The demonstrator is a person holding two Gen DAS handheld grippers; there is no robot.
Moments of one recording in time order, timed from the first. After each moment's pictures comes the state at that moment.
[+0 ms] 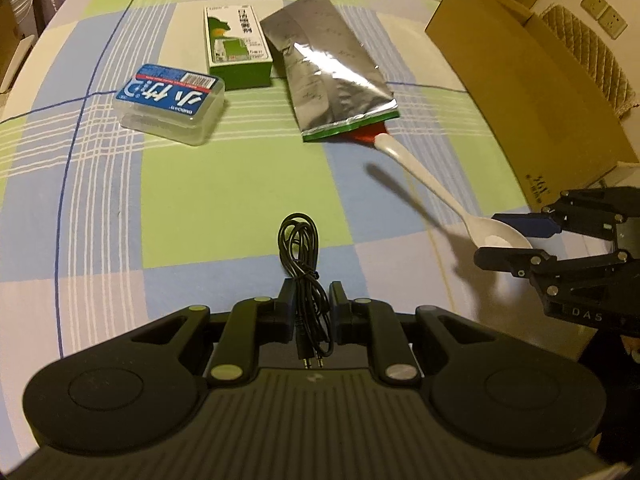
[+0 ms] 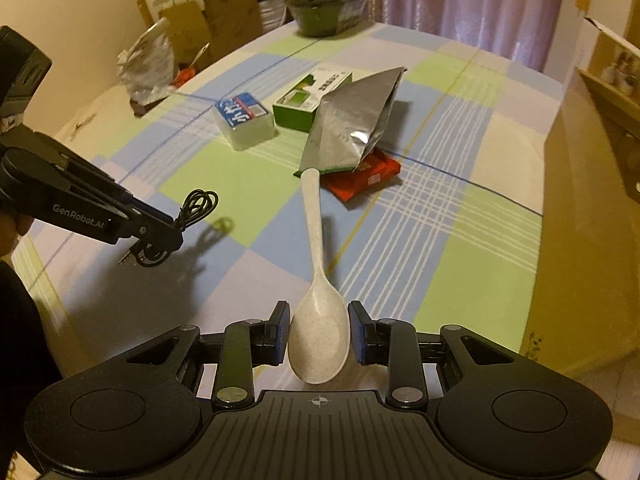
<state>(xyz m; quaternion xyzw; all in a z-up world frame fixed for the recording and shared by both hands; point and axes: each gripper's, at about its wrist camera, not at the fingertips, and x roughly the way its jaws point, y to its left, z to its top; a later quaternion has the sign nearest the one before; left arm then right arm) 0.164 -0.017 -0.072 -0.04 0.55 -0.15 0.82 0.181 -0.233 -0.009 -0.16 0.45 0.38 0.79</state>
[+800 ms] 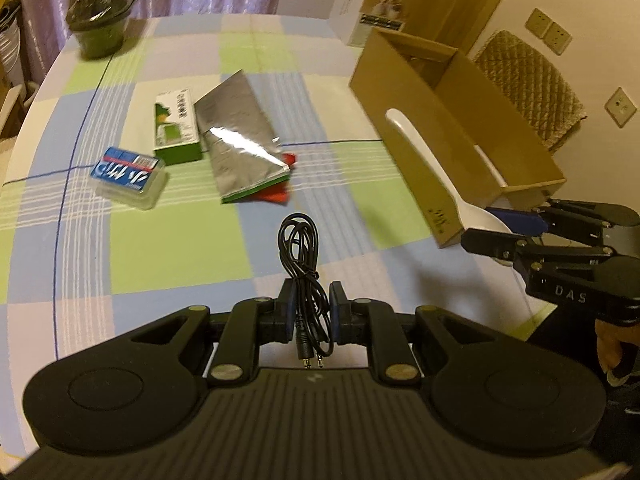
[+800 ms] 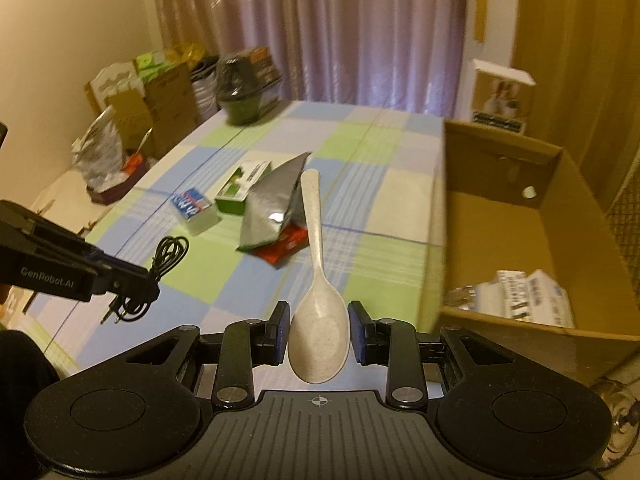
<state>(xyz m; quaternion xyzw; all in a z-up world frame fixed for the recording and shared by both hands) 0.121 -0.070 0.015 -0.04 0.50 -0.19 0.85 0.152 -0.308 0.084 -0.09 0.38 0.30 0.87</state>
